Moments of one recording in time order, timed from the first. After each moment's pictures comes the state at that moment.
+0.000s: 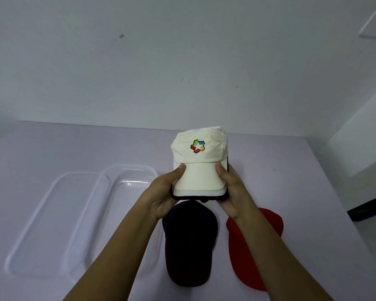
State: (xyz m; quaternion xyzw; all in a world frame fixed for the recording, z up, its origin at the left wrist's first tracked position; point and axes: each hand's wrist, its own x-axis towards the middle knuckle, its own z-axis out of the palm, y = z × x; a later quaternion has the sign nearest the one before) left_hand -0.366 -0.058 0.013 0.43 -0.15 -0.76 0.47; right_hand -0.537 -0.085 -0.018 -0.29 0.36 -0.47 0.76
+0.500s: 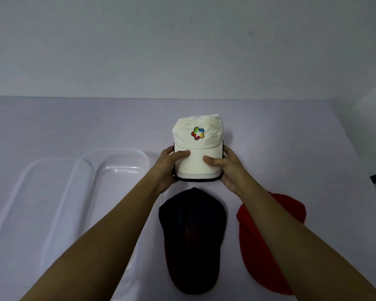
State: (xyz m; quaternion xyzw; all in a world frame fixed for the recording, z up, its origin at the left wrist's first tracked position) left_hand -0.359 -0.155 -0.116 0.55 -0.22 -0.72 0.37; right_hand -0.537 -0.161 -0.120 -0.26 0.52 -0.41 0.71
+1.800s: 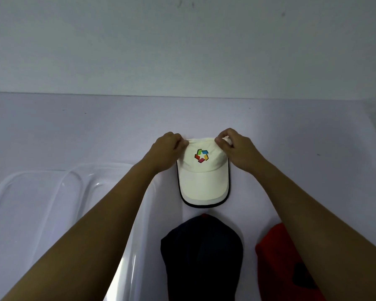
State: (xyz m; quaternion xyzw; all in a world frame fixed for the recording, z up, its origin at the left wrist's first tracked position) left_hand -0.335 -0.254 -0.132 0.64 -0.68 -0.34 0.12; right_hand -0.543 -0.264 -0.135 -0.69 0.61 -0.16 0.36
